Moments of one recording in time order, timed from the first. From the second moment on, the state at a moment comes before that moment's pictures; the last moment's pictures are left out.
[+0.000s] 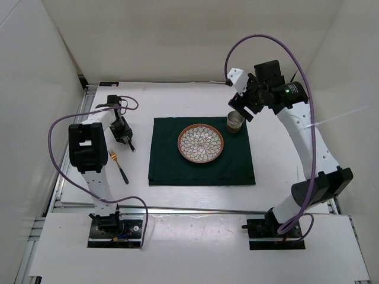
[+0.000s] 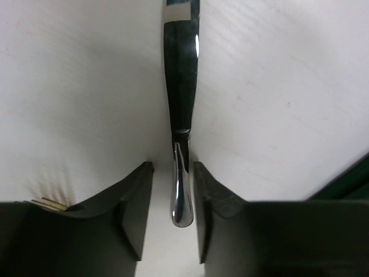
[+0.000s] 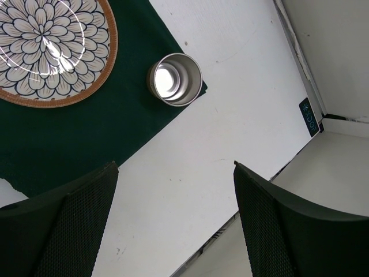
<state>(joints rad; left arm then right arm) 0.04 2.04 1.47 -0.72 -0.04 -0.45 0.36 1.55 1.83 -1.09 -0.09 -0.70</state>
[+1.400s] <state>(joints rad) 0.05 2.03 1.47 -0.77 0.09 -0.34 0.37 1.50 1.96 -1.11 -0.02 -0.69</state>
